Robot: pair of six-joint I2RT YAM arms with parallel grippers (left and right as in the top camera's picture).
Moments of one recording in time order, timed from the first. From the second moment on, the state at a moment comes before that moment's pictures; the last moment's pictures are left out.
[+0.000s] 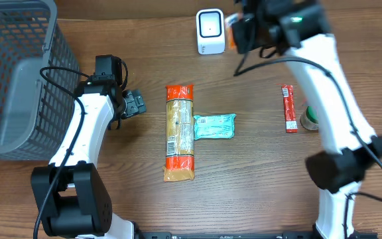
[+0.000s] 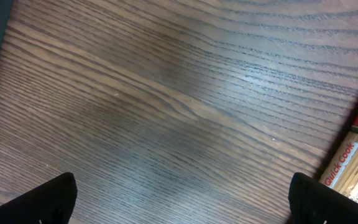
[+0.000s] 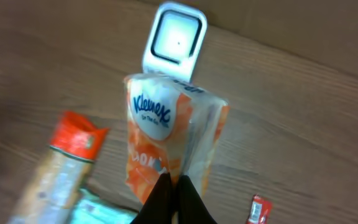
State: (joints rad) left arm 0.05 1.70 1.26 -0.86 -0.16 -0.35; right arm 0.43 2.11 2.42 -1.25 0.06 0.01
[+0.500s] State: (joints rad) left arm 0.05 1.70 1.26 -0.86 -0.16 -0.35; right arm 0.51 2.39 2.42 -0.86 0.38 -0.34
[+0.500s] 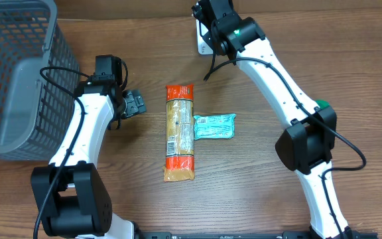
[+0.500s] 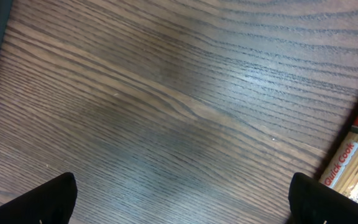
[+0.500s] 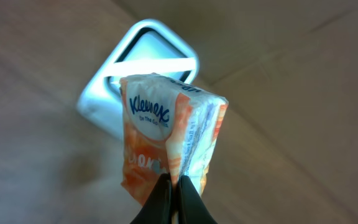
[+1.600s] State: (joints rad) left arm 0.05 1.70 1.26 -0.86 -0.16 -0.35; right arm 0.51 2.61 2.41 -0.45 0.54 -0.74
